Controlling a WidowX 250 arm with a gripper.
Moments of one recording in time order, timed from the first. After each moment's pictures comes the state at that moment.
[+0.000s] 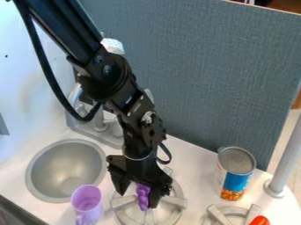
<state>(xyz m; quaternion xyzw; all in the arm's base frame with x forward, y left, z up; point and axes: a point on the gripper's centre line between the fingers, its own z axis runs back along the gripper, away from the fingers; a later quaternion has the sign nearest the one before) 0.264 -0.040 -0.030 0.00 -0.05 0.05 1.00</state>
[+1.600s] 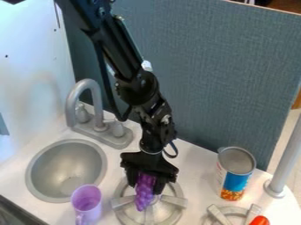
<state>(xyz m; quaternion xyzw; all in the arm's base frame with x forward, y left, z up) 0.318 -0.020 -0.085 0.04 -0.01 0.12 0.99</state>
